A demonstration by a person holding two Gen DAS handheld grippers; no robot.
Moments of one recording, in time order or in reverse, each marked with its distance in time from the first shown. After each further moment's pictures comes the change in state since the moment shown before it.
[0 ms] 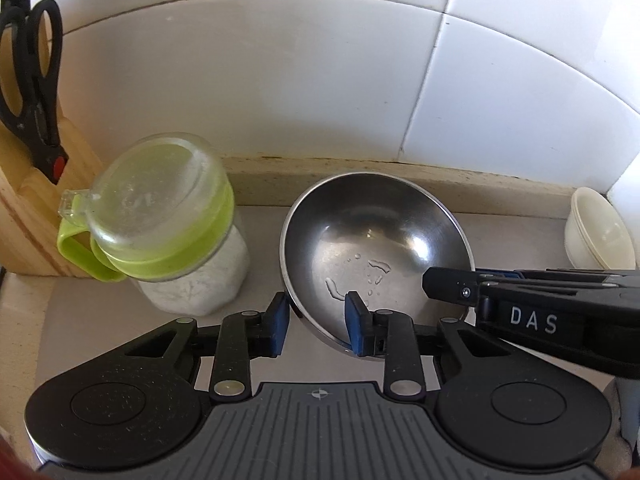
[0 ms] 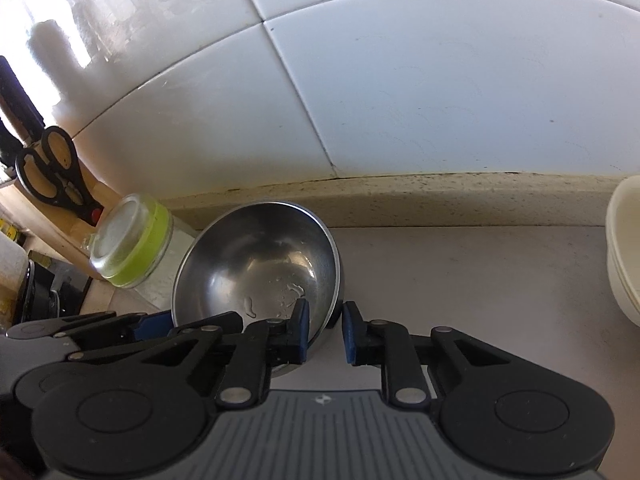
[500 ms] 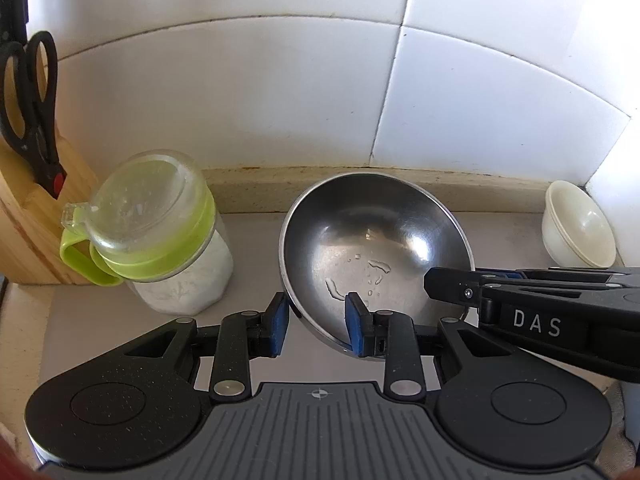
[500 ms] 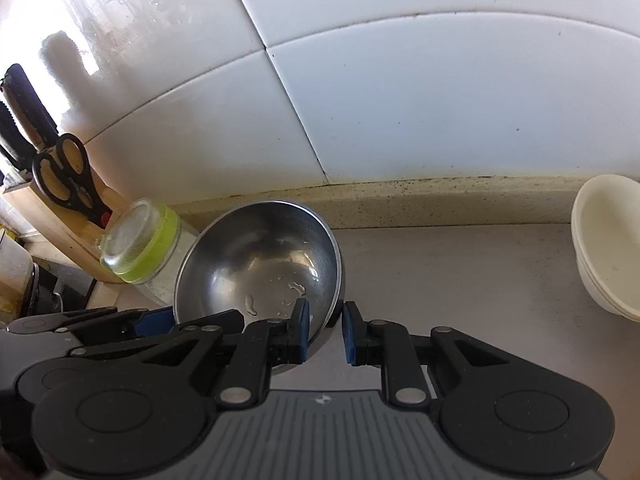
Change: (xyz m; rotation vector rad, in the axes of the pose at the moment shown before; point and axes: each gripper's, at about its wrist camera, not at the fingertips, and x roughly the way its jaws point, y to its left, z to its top) left arm -0.008 -0.003 -0.002 0.035 -0.023 -0.015; right arm -0.020 0.008 -0.006 0.000 -0.033 -0.016
